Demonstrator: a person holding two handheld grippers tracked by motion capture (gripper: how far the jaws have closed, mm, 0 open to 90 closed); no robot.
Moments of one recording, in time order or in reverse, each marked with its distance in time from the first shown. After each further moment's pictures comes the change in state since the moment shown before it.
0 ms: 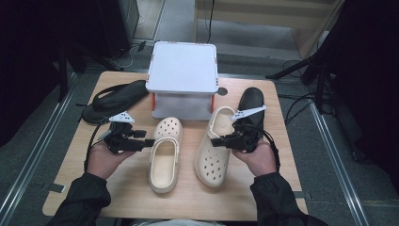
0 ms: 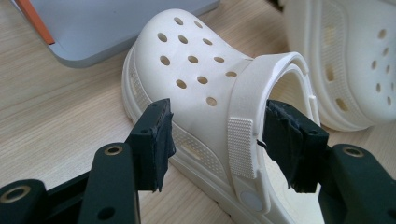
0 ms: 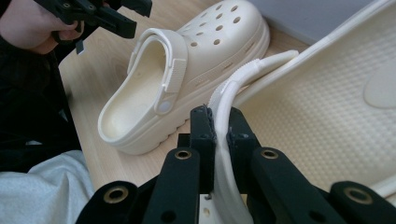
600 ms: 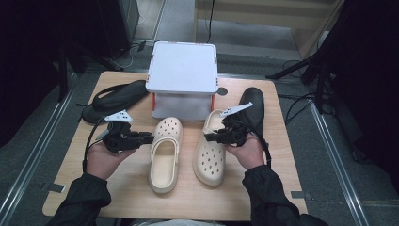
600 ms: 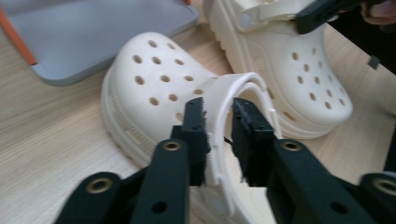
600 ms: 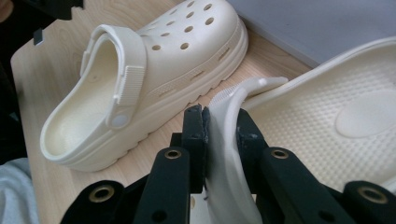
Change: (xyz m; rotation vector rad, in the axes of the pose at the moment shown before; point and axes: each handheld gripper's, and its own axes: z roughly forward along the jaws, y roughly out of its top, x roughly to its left) left arm -0.016 0.008 -0.013 -0.046 -0.063 0.013; right arm -0.020 0.009 0.035 0.015 -0.071 -0.061
